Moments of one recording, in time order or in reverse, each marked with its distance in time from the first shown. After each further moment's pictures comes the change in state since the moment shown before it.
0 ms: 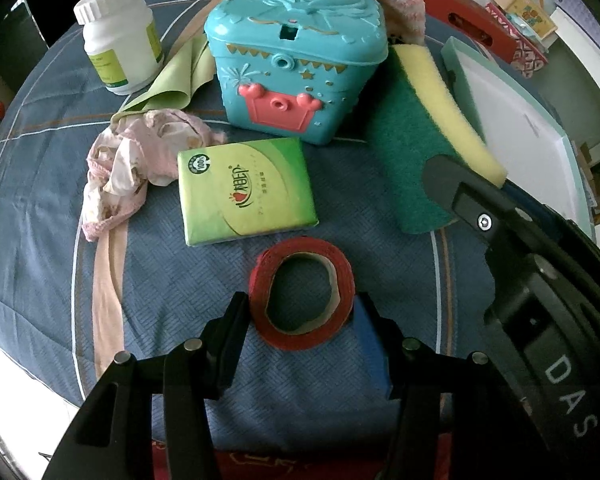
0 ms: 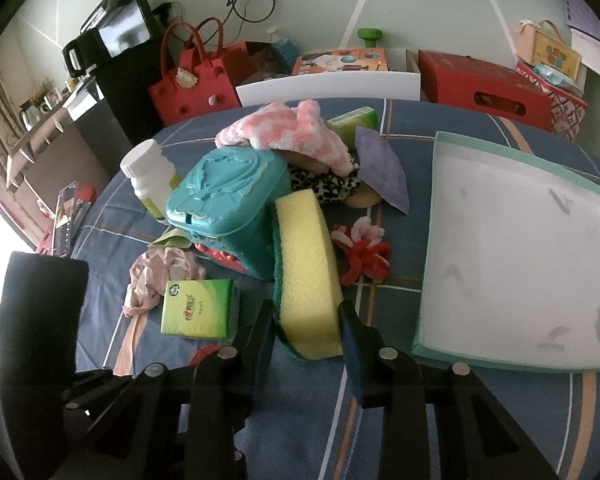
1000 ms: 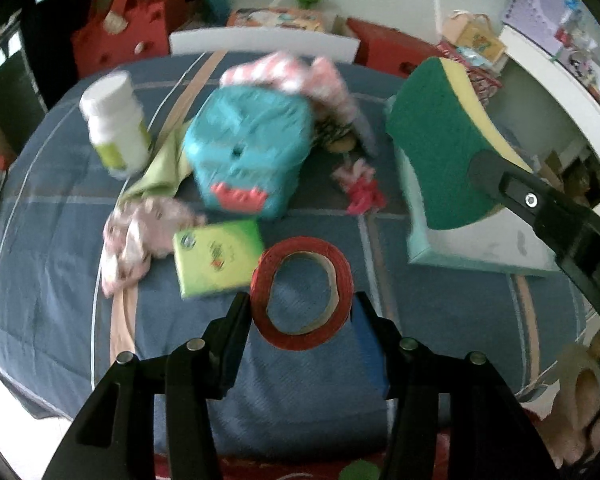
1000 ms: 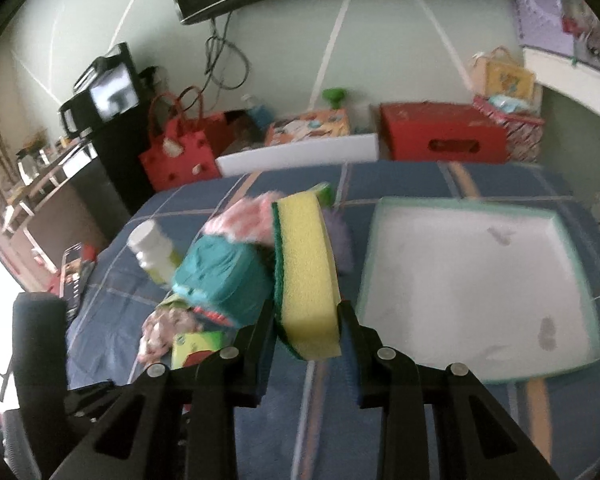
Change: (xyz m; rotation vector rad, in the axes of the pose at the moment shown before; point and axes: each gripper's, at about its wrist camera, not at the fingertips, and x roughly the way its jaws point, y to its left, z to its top) left arm -0.086 -0.020 0.000 0.104 -0.242 -0.070; right arm -0.080 -0.027 0.019 0.082 -0.196 -0.071
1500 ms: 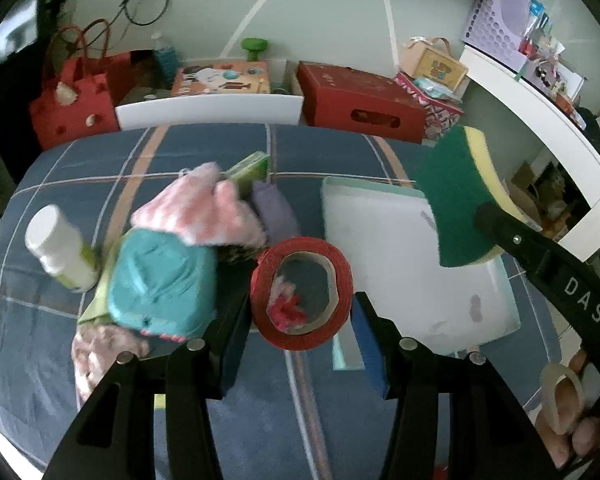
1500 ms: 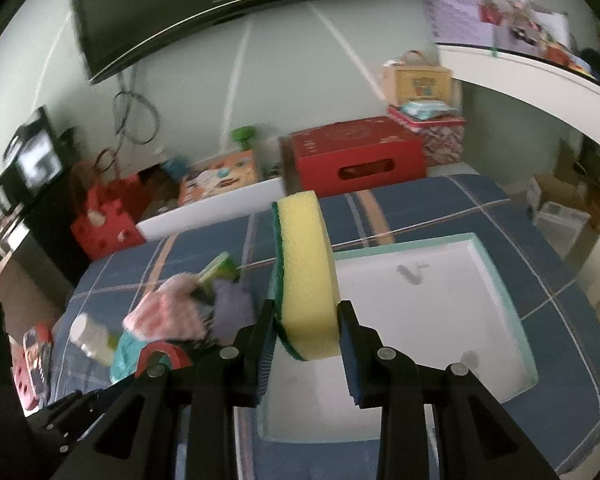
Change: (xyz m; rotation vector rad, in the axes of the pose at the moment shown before) left arm -0.005 -0.058 0.085 0.085 -0.099 -0.063; right arm -0.015 -0.077 0.062 0.202 -0.061 -0.200
